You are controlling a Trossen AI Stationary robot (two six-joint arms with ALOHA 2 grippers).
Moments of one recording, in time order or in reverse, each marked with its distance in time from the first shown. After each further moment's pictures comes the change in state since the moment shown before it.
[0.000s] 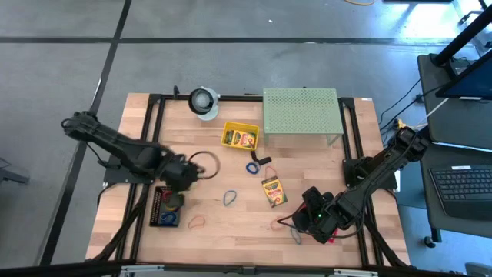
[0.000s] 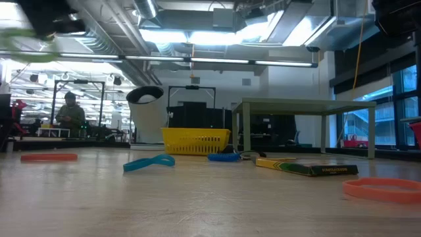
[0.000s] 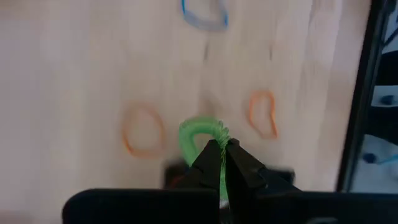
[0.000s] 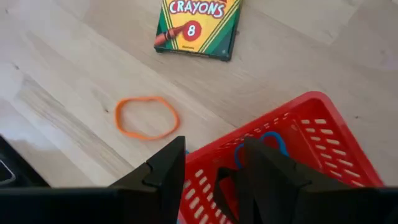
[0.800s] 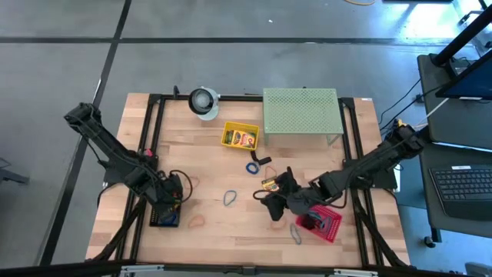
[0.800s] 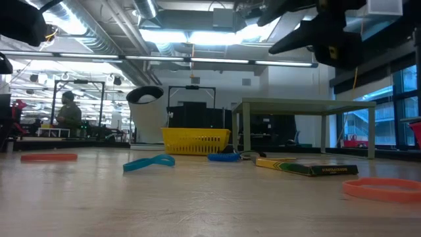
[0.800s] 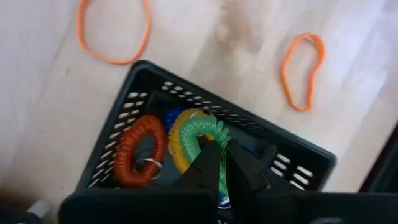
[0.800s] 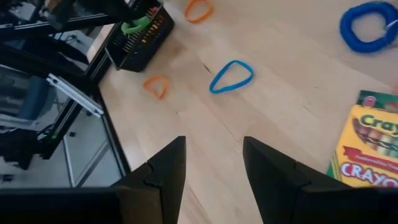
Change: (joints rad) left arm -0.357 -0.131 -0.422 0.270 -0.117 -0.670; right arm -0.275 0.000 0.000 0.606 0.046 -0.539
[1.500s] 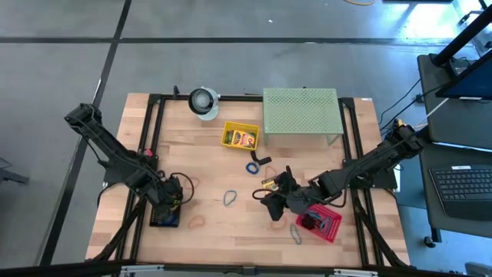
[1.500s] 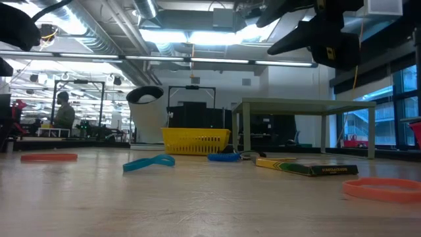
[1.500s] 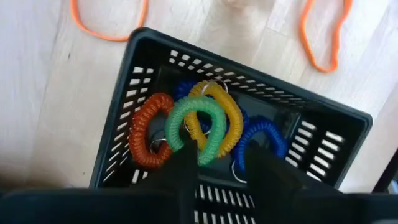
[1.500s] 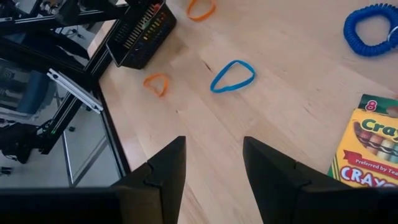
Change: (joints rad) left arm 0.001 0.022 0.000 -0.053 0.080 0.123; right arm -0.011 0.000 0.000 0.003 -0.018 -0.030
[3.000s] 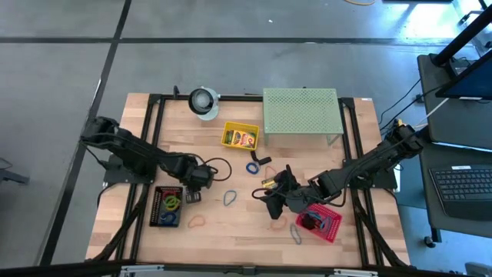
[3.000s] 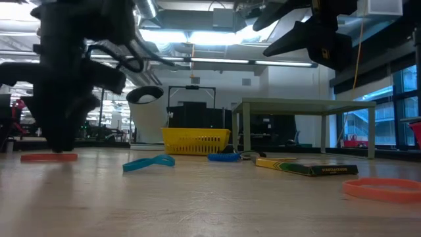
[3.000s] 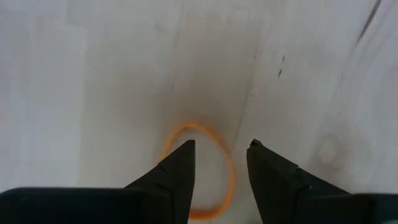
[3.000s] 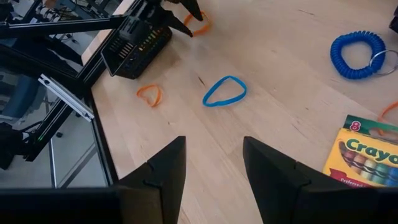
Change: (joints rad) left arm 0.494 0.375 0.086 0.180 -0.028 0.616; right arm -0.007 0.000 0.000 -0.001 0.047 -0.051
